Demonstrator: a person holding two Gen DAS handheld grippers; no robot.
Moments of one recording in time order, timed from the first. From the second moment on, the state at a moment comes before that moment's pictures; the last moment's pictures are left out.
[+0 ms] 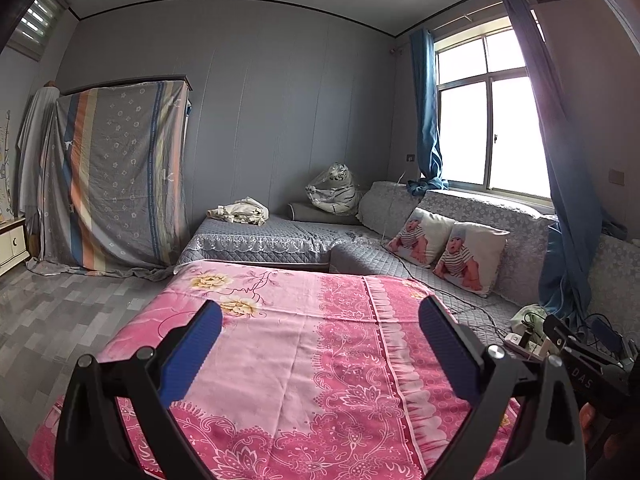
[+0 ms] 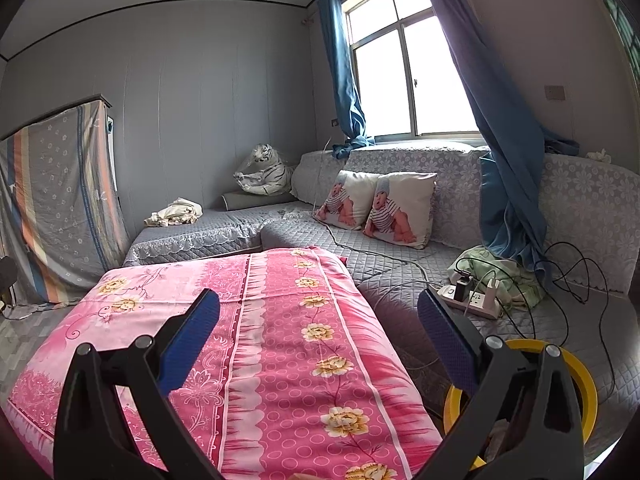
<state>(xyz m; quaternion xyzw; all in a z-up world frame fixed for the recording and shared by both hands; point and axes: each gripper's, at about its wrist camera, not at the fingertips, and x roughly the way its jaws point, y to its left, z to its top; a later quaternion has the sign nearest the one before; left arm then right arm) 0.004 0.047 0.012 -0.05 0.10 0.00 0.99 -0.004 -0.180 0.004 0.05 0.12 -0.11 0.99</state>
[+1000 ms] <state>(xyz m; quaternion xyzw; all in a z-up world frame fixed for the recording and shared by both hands) 0.012 0.047 0.006 -0.06 0.12 -0.02 0.99 0.001 -0.182 -0.002 0.06 0.13 -0.10 0.98</state>
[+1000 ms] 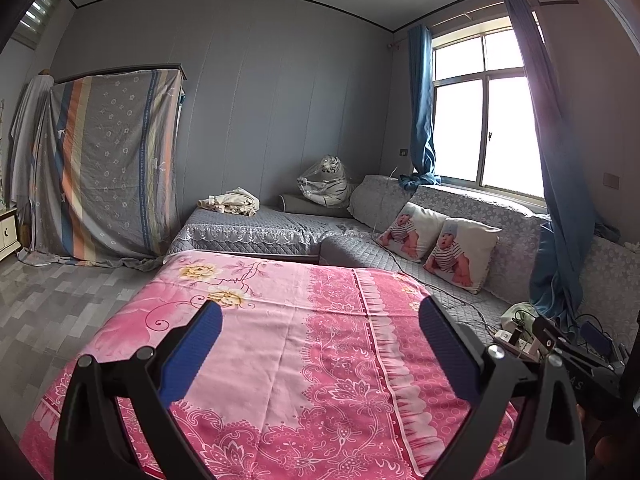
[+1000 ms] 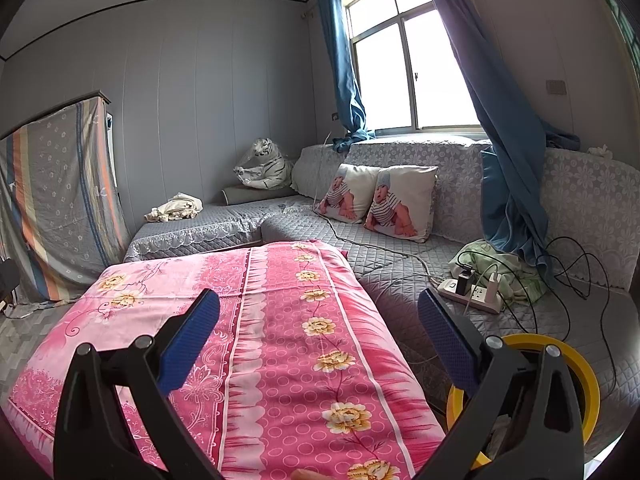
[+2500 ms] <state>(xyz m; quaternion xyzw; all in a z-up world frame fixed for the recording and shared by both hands) 0.019 0.041 -0.002 -0.07 0.14 -0.05 0.99 0.005 -0.189 -0.010 0.07 0.14 -0.11 0.98</state>
